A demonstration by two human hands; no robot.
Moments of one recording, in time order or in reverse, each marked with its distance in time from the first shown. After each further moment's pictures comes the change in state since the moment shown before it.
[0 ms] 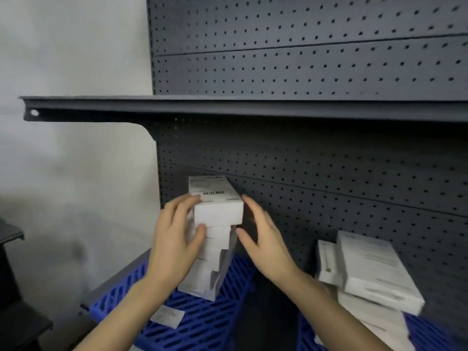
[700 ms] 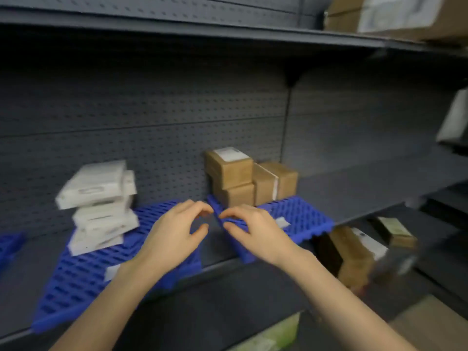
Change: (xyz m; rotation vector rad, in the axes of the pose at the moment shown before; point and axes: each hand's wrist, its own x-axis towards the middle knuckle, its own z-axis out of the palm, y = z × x) left_hand -0.202 0.362 0.144 -0.389 -0.745 0.535; right_hand -0.411 -0.009 -0.294 -0.531 0.242 0.452
